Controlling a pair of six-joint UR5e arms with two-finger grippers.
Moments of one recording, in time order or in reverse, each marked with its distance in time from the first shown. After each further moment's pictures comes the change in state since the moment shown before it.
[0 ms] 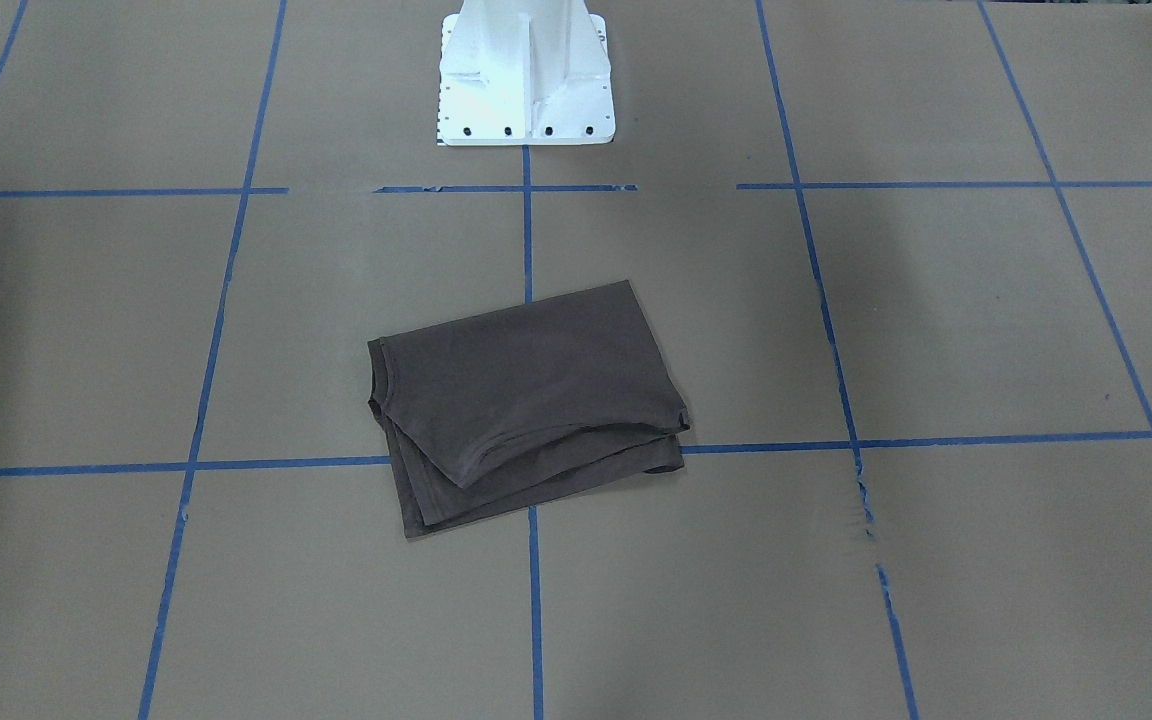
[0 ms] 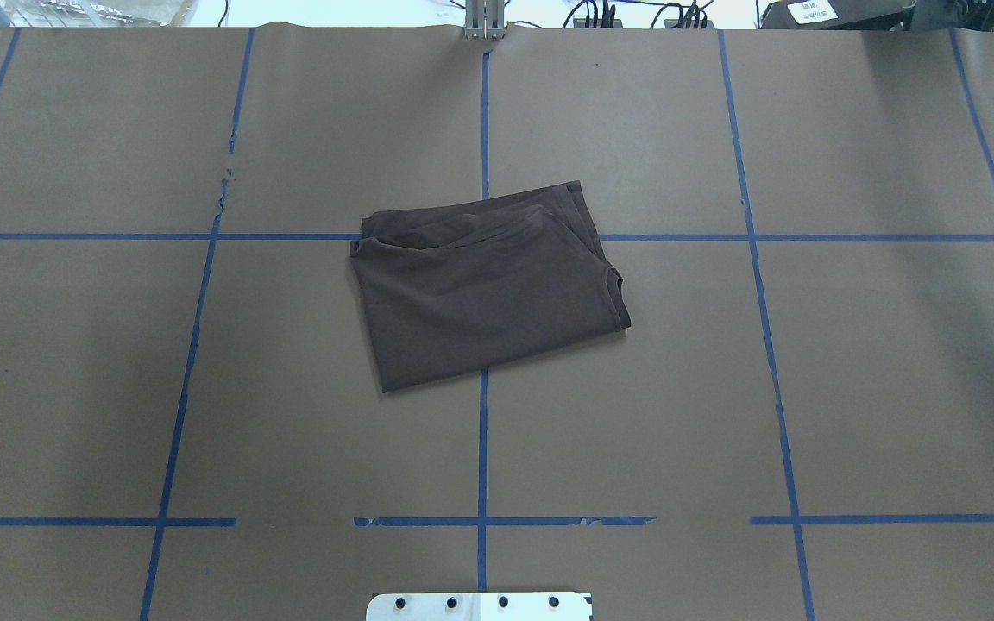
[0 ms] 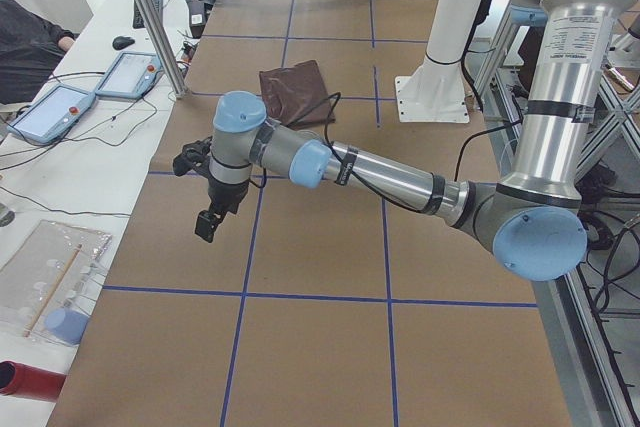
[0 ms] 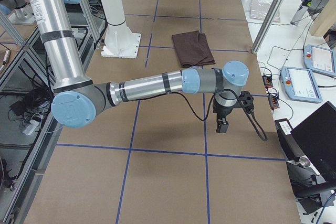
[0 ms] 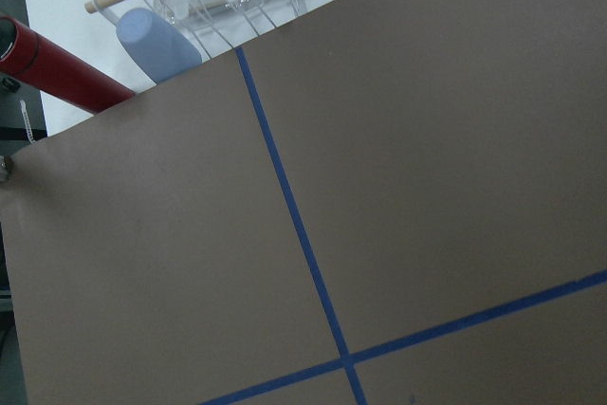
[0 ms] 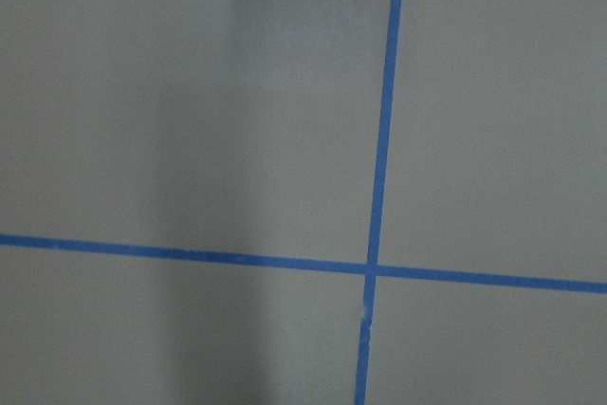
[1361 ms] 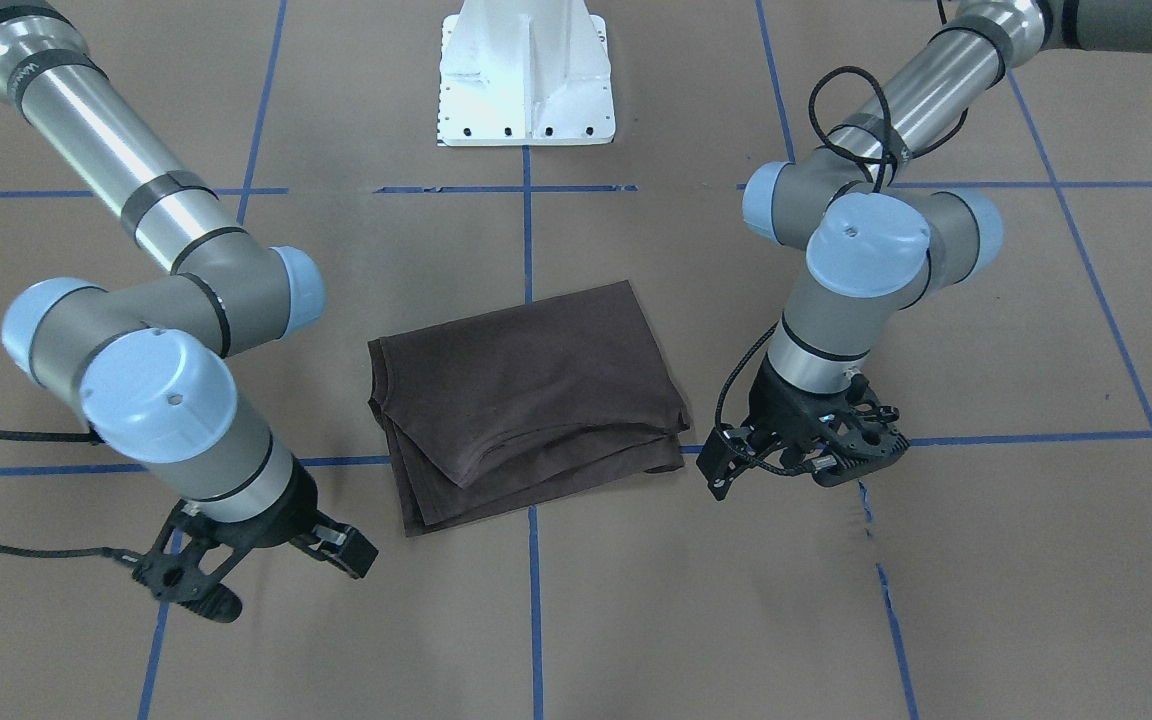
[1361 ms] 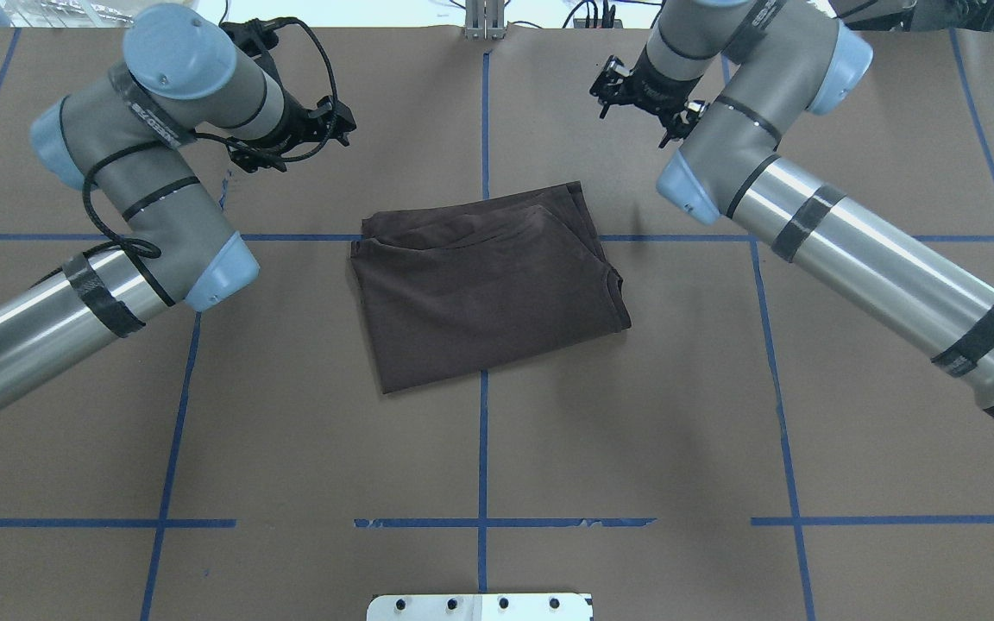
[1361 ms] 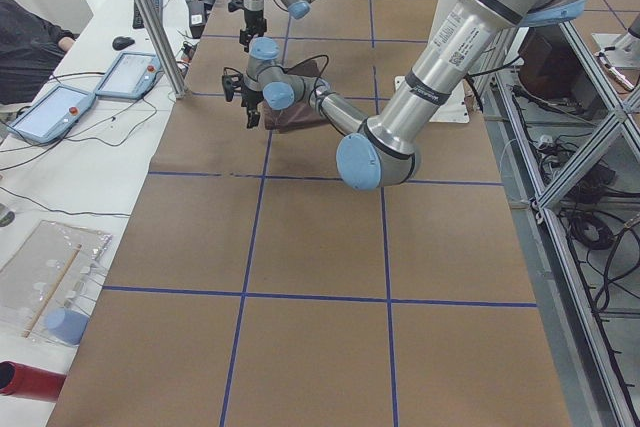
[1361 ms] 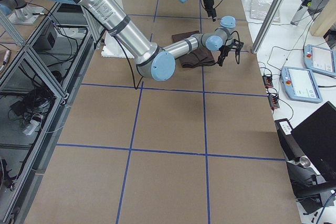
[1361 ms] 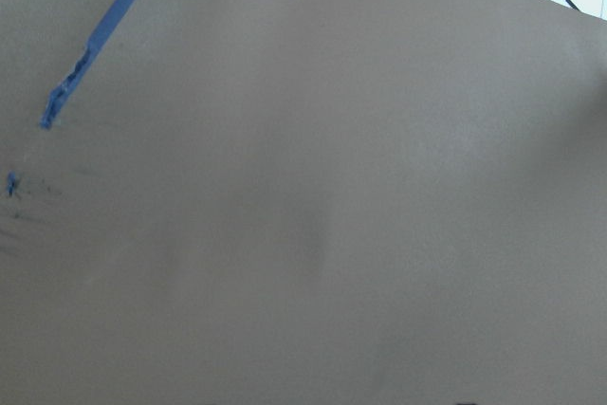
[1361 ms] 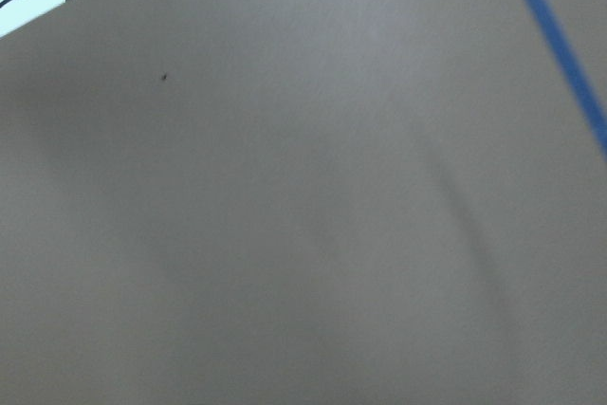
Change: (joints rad) left arm 0.670 -0.554 0.308 -0.237 0.245 -1.445; right arm -0.594 0.620 -0.529 0.548 -0.204 1.330
